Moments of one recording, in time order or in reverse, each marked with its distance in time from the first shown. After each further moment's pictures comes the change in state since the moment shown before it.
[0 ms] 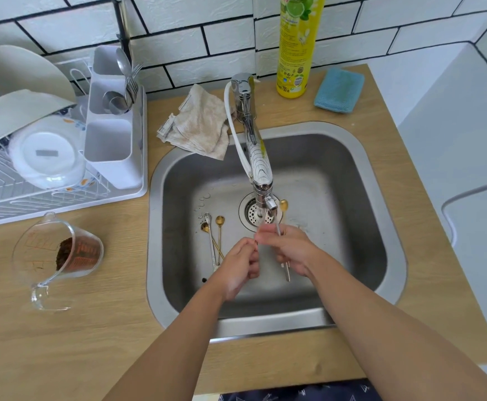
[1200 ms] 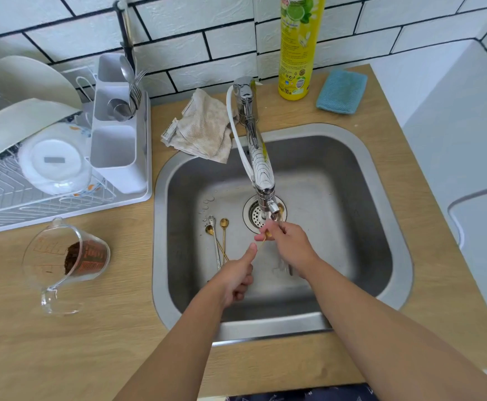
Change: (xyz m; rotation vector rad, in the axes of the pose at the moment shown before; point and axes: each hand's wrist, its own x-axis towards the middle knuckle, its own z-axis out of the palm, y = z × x) left_hand -0.005 0.002 -0.020 0.307 0.107 -0.354; right_hand 0.005 0.003 0.008 -0.227 0.118 -0.252
